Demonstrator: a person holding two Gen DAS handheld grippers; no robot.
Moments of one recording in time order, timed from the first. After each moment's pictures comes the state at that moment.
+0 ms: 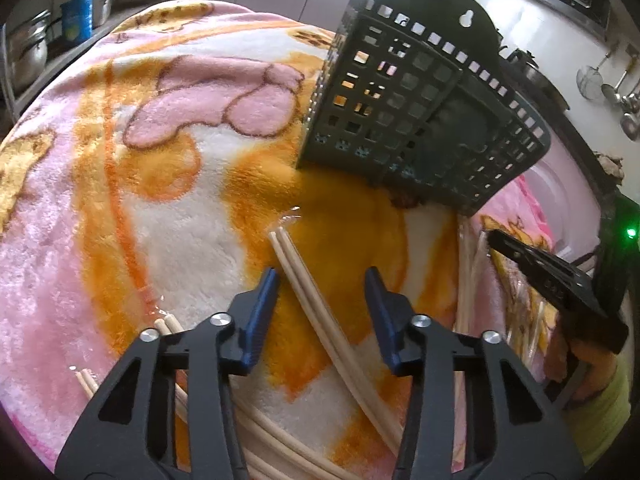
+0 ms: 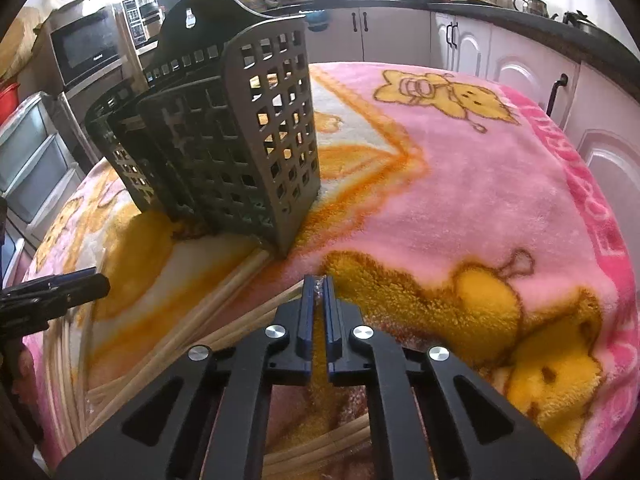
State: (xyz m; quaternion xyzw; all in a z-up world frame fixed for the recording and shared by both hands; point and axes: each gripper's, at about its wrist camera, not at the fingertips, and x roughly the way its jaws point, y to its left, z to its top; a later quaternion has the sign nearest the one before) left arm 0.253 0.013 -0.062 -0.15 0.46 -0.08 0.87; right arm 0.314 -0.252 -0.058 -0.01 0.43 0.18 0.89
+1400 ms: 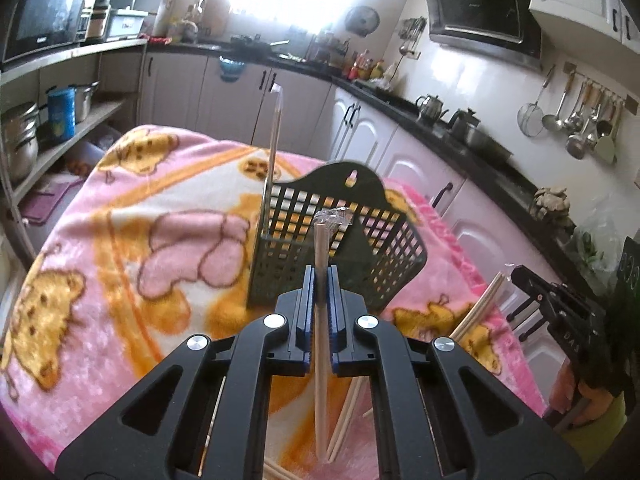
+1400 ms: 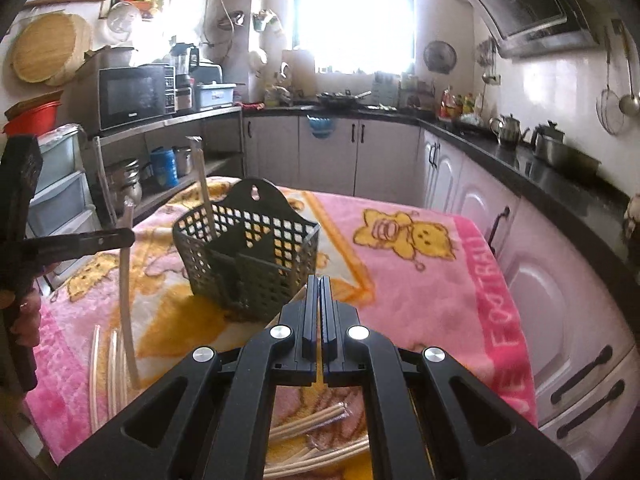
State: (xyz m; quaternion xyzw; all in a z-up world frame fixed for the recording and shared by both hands) left arm 0.230 0.004 0.068 -0.12 0.30 -0.13 0.94; right arm 0.224 -0.272 0.077 -0.06 0.24 0.17 0.95
